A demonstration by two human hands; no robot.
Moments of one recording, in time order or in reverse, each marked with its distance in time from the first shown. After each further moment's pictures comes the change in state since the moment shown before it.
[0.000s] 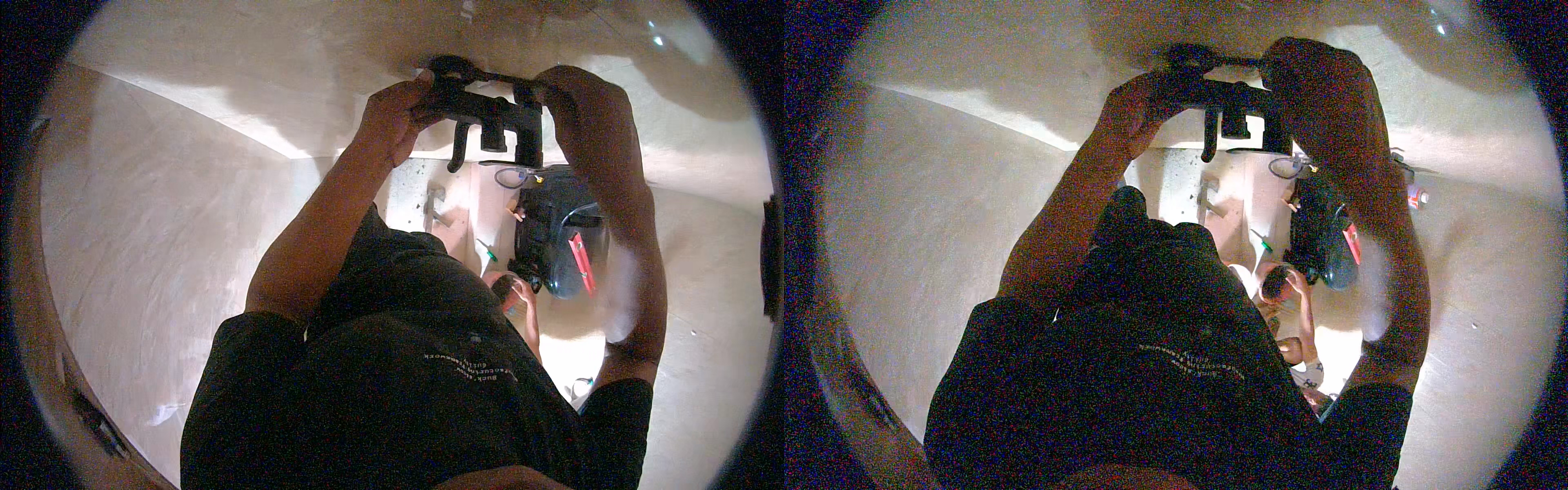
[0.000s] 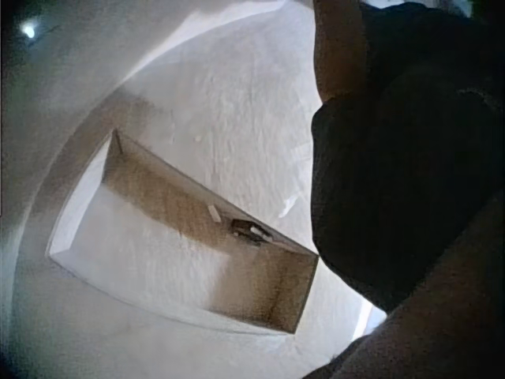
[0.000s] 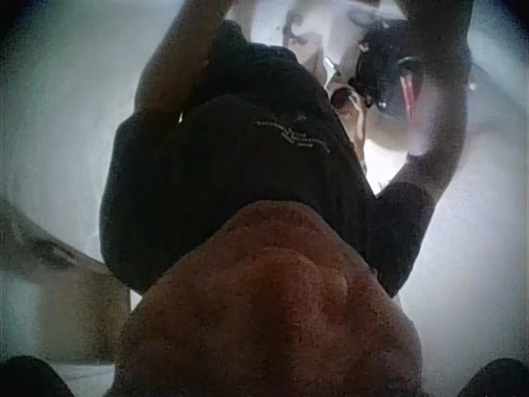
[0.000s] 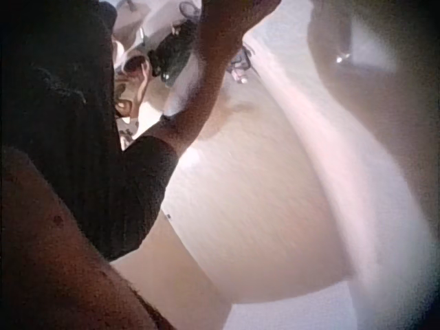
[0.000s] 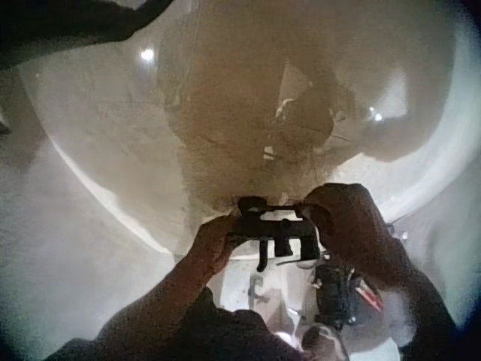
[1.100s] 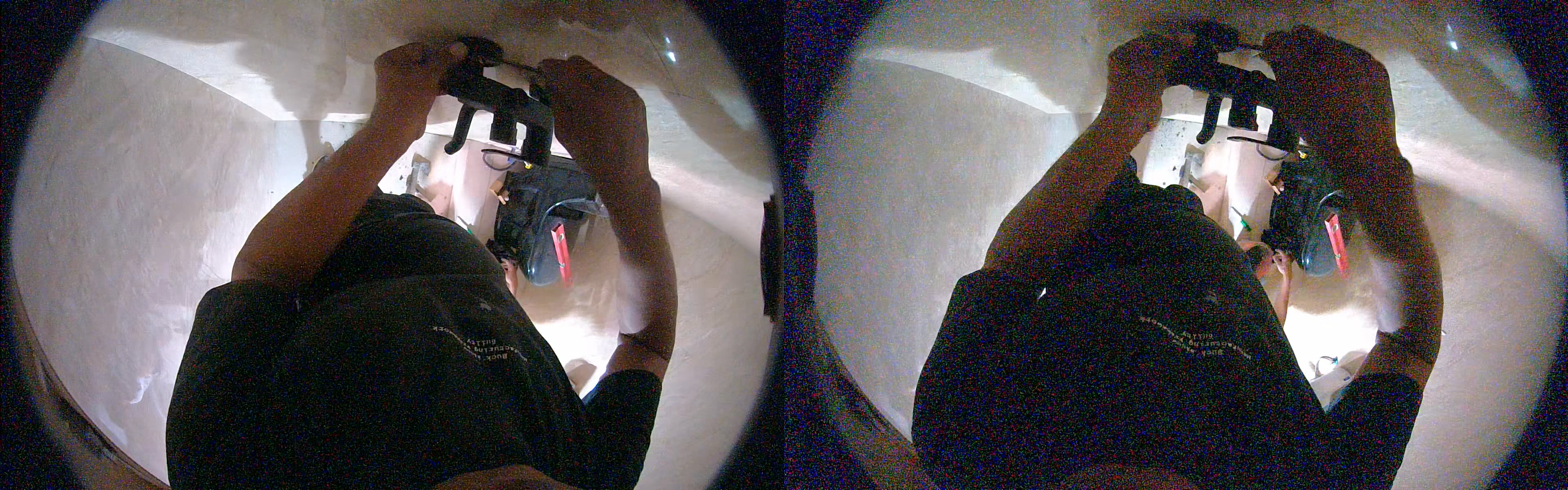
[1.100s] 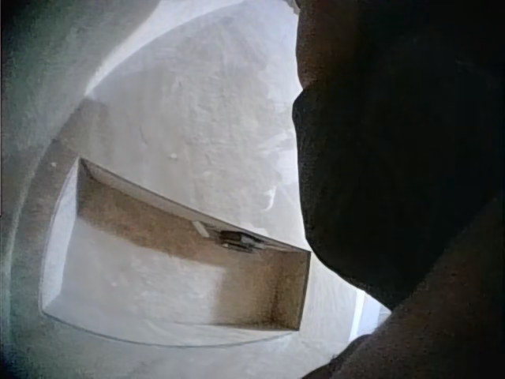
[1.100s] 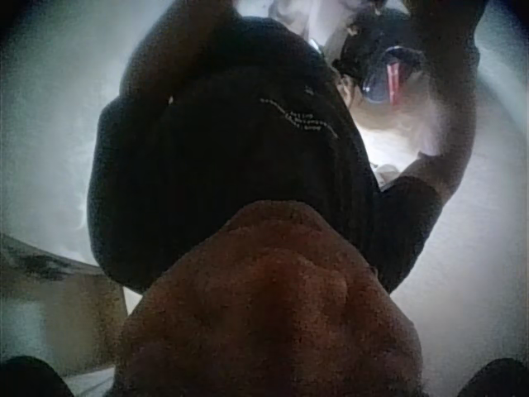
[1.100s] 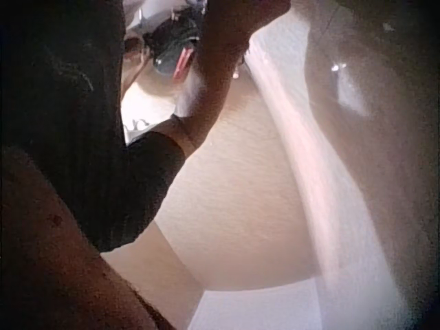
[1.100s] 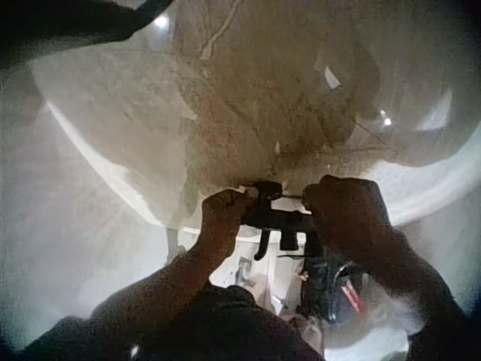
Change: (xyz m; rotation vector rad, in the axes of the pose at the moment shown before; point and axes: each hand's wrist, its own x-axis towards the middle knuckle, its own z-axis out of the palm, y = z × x) left_hand 0.005 -0.006 0.017 0.411 0.190 0.468; right_hand 0.023 -0.001 0.016 -0.274 -0.092 -0.222
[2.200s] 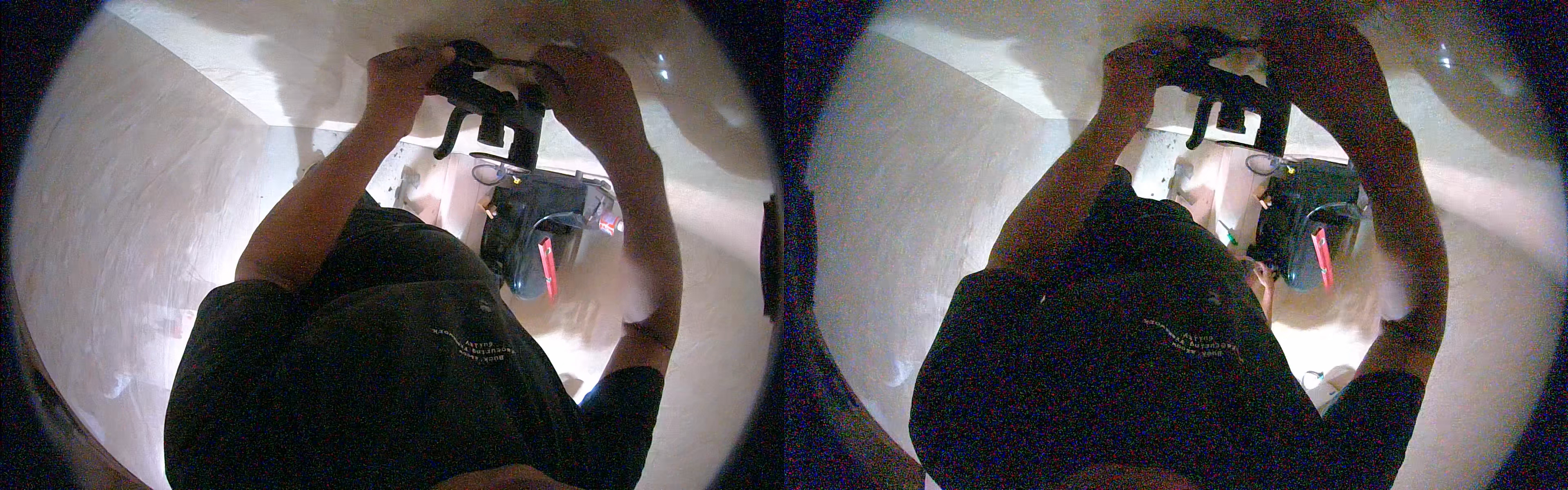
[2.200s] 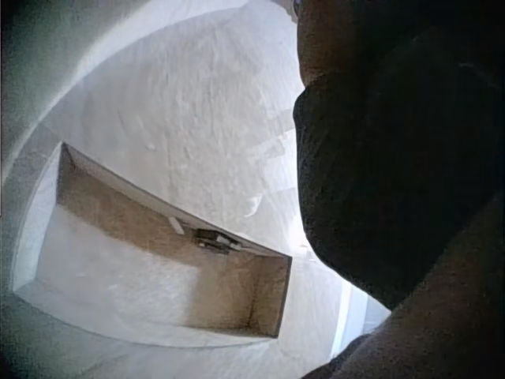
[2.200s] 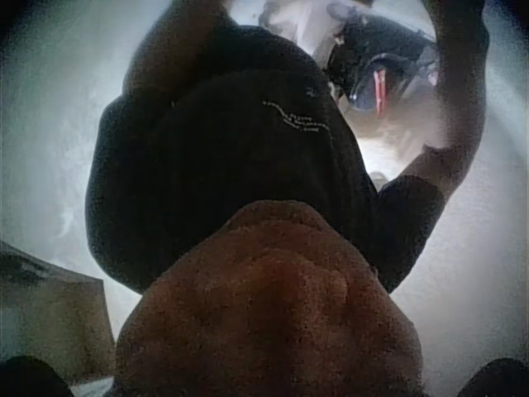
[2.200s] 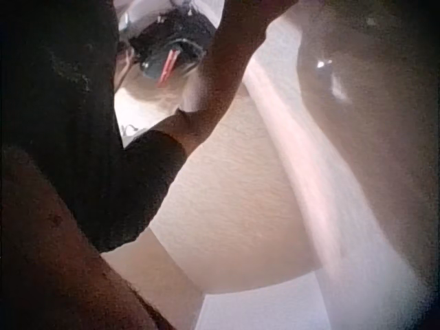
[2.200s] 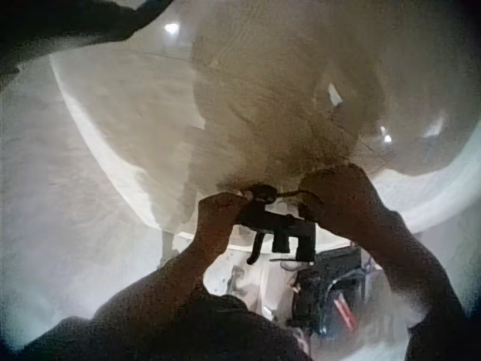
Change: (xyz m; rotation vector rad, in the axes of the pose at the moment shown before) left_hand 0.002 -0.002 -0.005 0.454 -0.030 0.351; right_hand 0.015 0.025 0.001 0.017 0.016 -0.077
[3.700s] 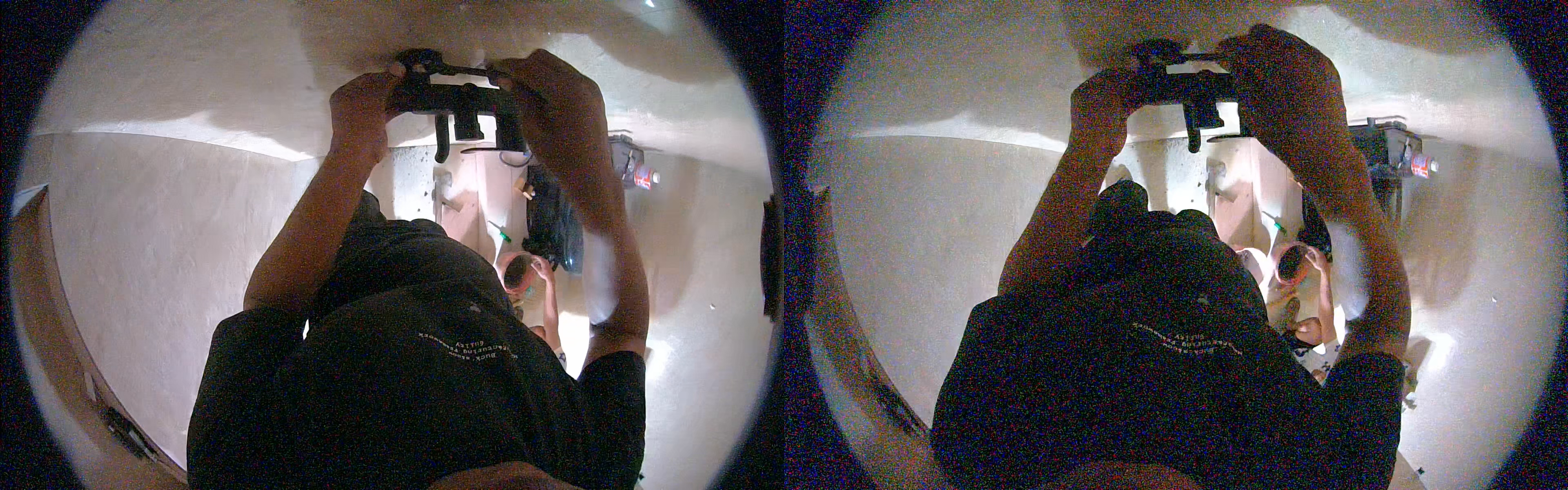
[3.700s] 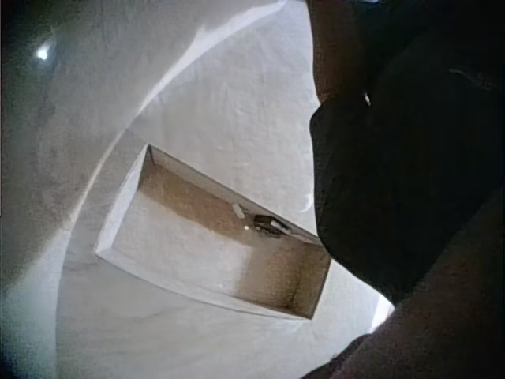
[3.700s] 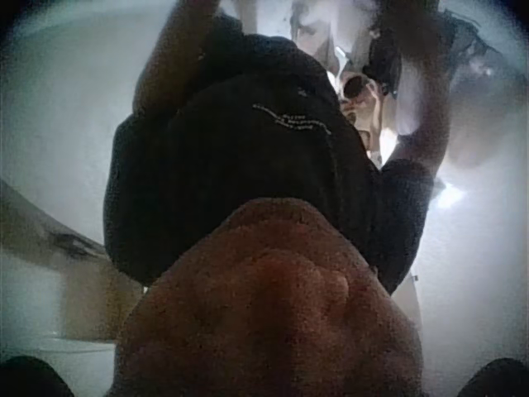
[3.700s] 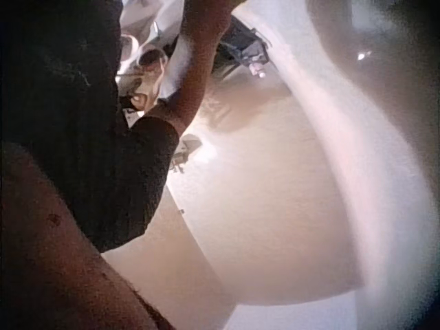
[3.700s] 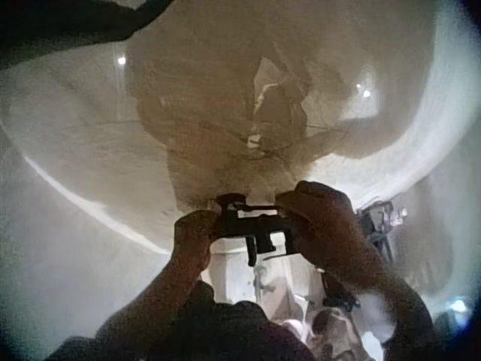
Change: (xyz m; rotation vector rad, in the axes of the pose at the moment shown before) left_hand 0.005 0.005 -0.007 -0.386 -0.173 -0.426; right_hand -0.057 -0.028 0.018 0.375 0.332 0.314
